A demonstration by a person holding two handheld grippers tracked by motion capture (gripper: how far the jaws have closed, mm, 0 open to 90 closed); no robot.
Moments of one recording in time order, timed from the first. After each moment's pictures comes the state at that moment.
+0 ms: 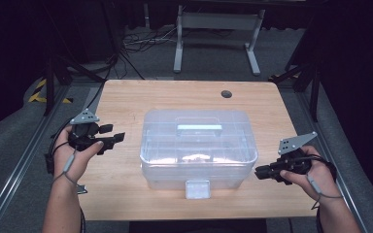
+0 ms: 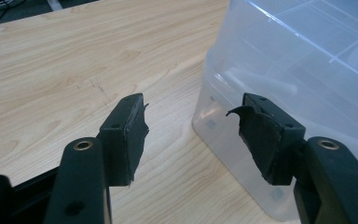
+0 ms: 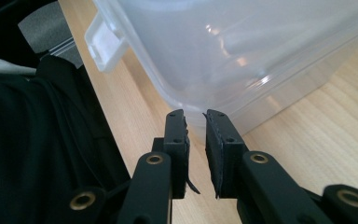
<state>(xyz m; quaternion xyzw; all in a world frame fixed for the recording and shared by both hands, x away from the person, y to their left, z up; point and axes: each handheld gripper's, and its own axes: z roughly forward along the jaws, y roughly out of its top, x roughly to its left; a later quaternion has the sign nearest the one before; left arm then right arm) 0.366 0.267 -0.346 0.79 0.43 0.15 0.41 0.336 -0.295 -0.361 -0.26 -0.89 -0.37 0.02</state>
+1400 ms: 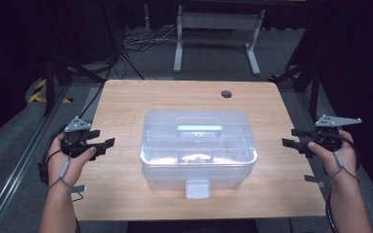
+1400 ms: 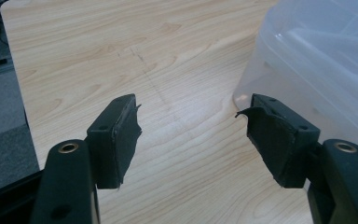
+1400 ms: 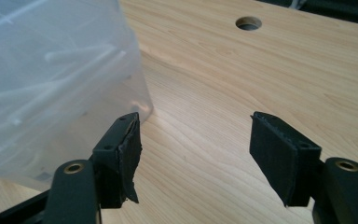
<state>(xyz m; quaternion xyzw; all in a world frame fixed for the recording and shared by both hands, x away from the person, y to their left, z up) 0.362 0.290 -0.371 0.77 0.47 0.18 0.38 0.389 -0.391 -0.366 -0.40 -0.80 -0.43 -0.14</state>
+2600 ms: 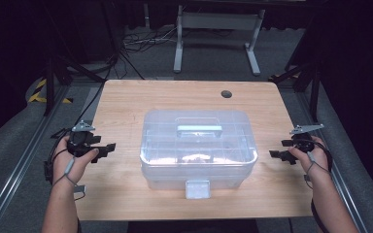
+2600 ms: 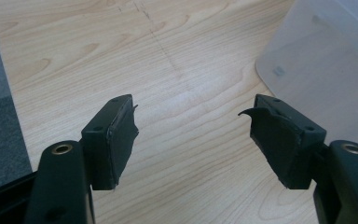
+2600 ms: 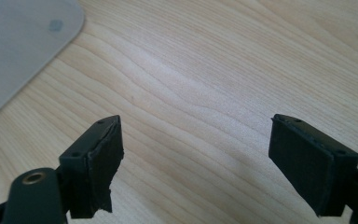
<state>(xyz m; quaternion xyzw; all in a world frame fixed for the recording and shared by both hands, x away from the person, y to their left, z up) 0.379 0.296 -0.404 0.79 0.50 0.14 0.34 0.429 -0.384 -0.455 -0.43 -0.84 -0.32 -0.11</state>
